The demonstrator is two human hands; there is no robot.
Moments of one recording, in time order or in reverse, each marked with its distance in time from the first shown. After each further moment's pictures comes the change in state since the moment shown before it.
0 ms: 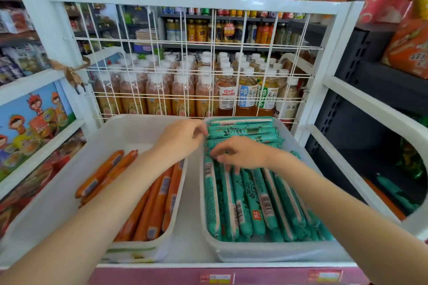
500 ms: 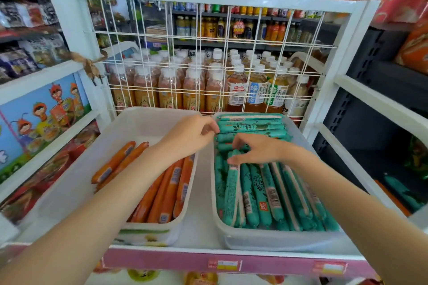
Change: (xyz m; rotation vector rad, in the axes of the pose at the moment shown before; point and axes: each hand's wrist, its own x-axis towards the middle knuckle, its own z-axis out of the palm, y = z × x) left_hand -0.018 -0.003 -0.008 -0.094 -0.028 0.076; right_hand -0.011 0.003 -0.003 -0.019 -0.018 0.165
